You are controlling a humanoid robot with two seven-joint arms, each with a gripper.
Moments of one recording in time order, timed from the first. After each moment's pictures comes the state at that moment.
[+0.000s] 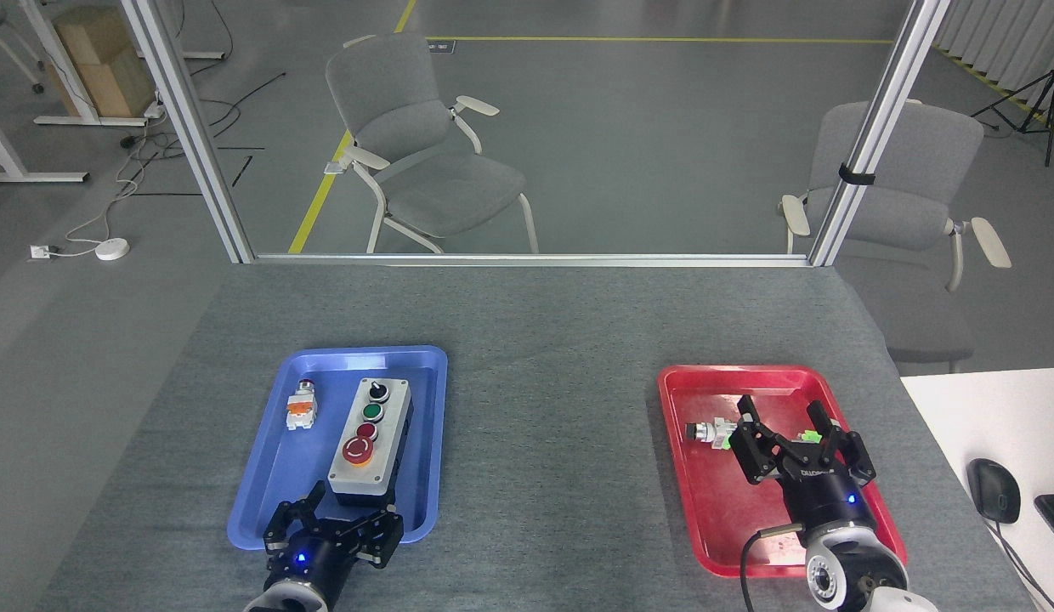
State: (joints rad) left arm -0.12 0.10 -0.12 -1.23 -1.41 -0.05 -0.05; right arm -0.19 -0.05 -0.17 -1.31 1.27 -0.27 -0.03
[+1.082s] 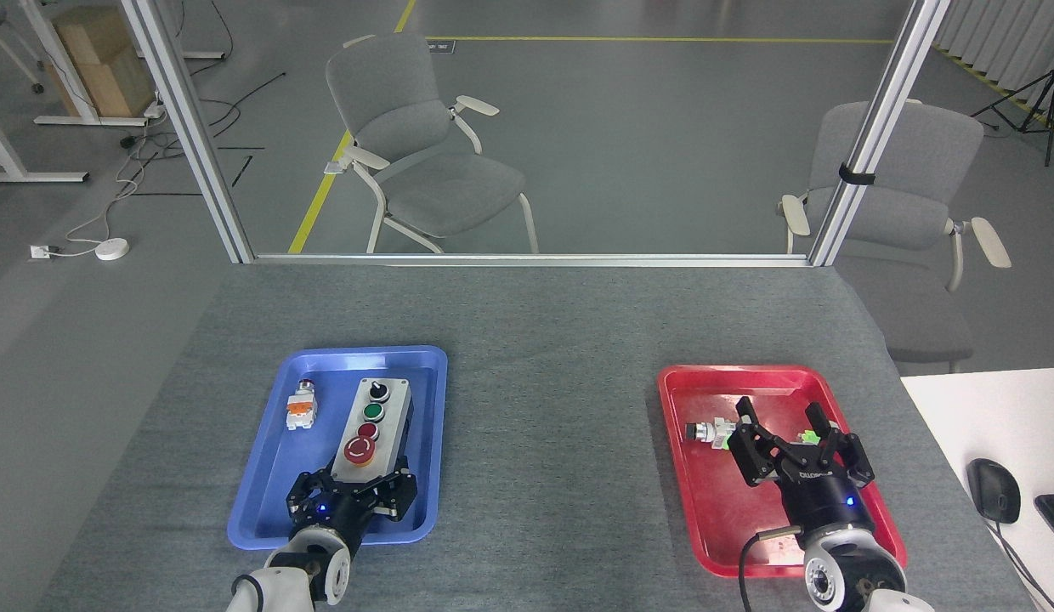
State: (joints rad) left arm -0.34 0.05 -0.12 -0.95 -1.35 -0.04 -0.06; right arm -0.18 -0.05 -0.16 -1.31 1.27 -0.27 -0.03
